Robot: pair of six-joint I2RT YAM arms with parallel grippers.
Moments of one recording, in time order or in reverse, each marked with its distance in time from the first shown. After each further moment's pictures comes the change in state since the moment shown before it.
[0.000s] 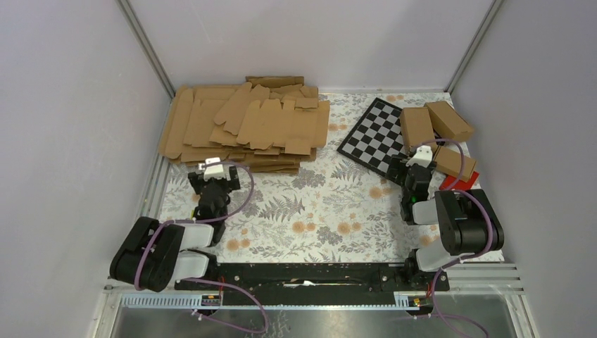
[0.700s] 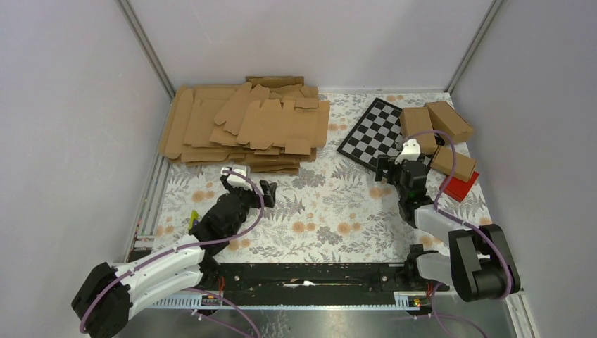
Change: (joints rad) left arm -0.476 -0.496 0.130 -0.681 0.107 -0.331; right arm 0.117 -0.306 0.079 -0.444 -0.100 -0.013
